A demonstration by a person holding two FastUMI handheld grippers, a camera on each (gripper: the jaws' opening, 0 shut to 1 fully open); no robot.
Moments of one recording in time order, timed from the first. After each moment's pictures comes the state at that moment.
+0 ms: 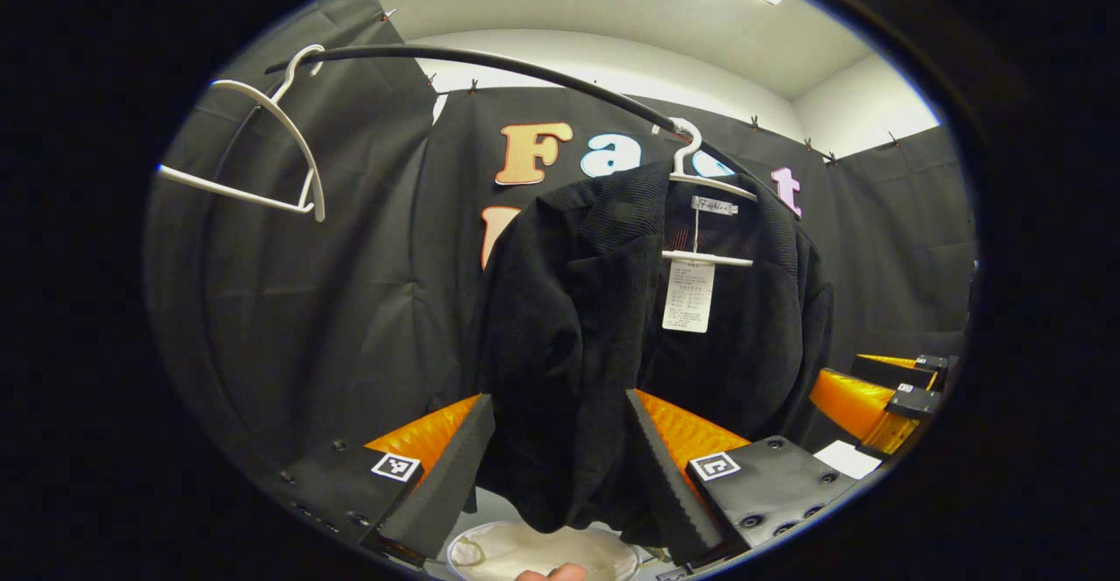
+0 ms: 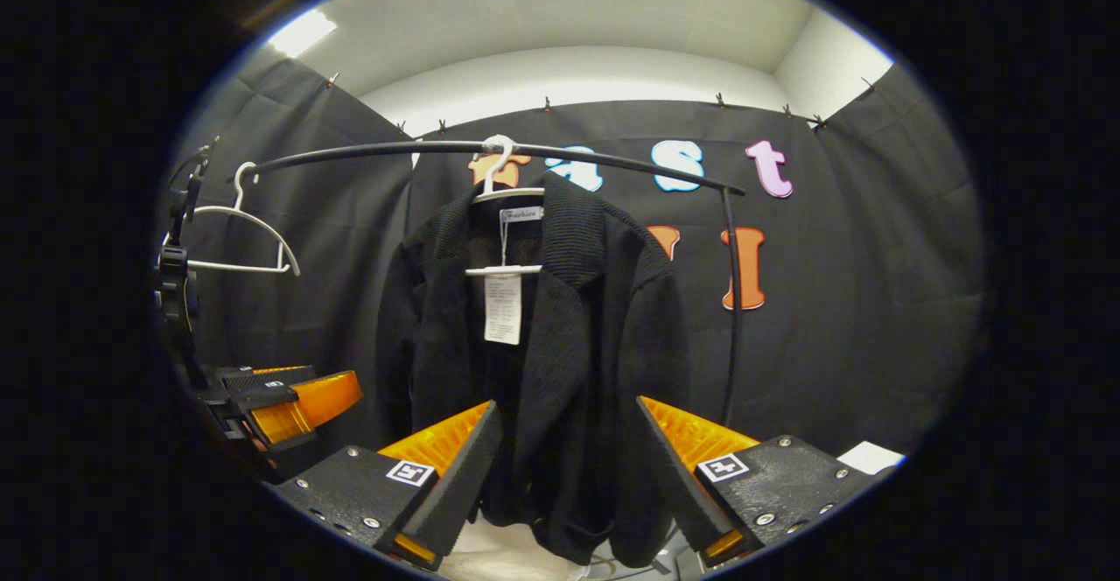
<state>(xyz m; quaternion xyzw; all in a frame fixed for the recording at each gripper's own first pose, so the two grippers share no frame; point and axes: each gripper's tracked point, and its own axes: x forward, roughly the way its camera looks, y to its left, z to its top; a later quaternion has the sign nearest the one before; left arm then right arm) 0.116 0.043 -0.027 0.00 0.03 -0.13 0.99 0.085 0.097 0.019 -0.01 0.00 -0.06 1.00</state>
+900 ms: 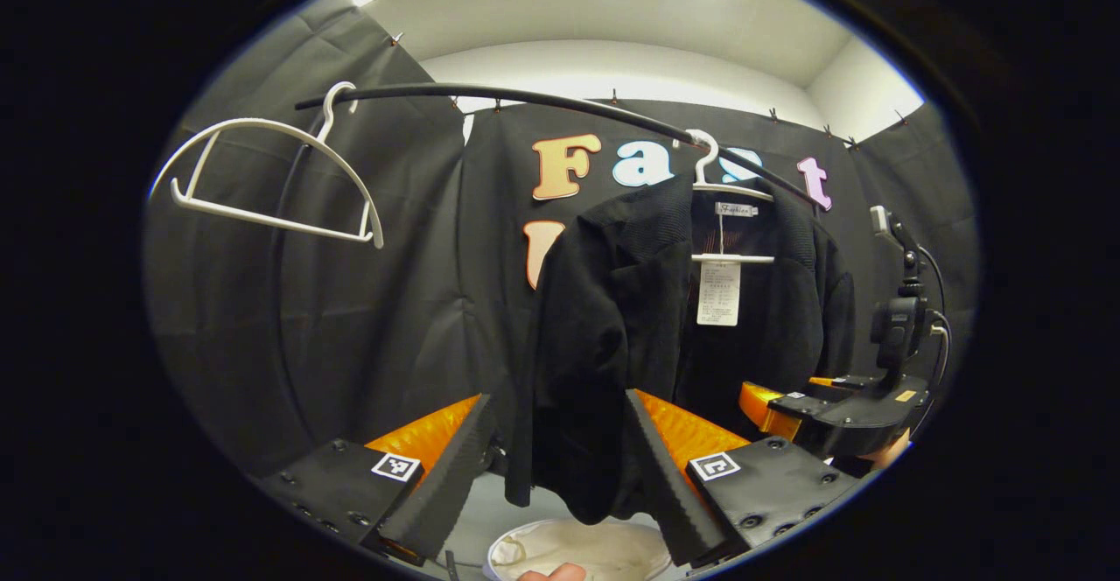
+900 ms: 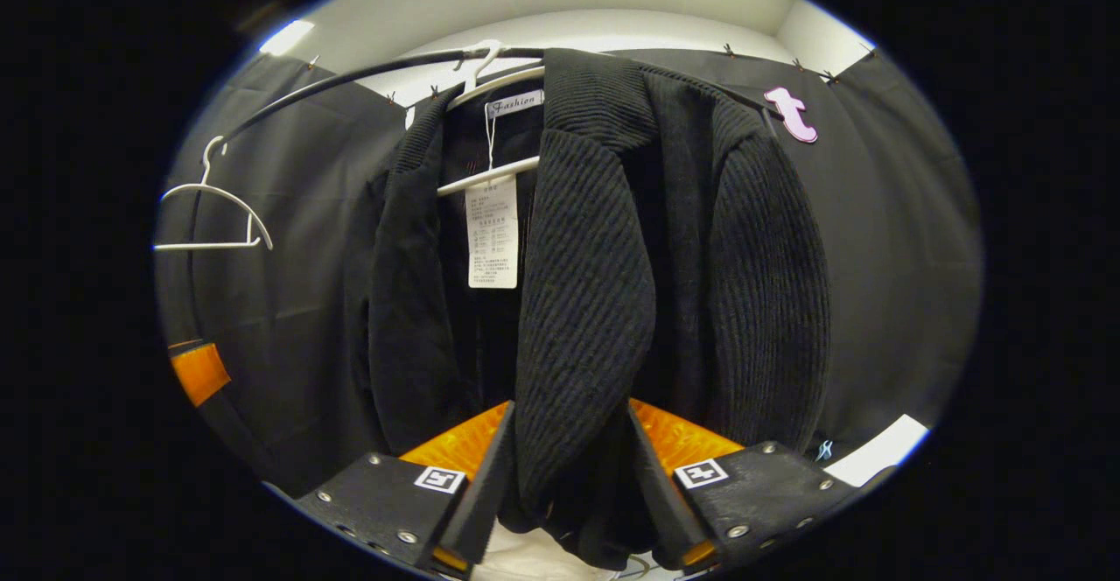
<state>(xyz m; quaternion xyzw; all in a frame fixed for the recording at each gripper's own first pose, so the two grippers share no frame) 0.096 0.071 -0.024 0.05 0.02 -0.07 1.00 0.194 0.087 -0.055 0.01 0.06 -0.06 1.00</state>
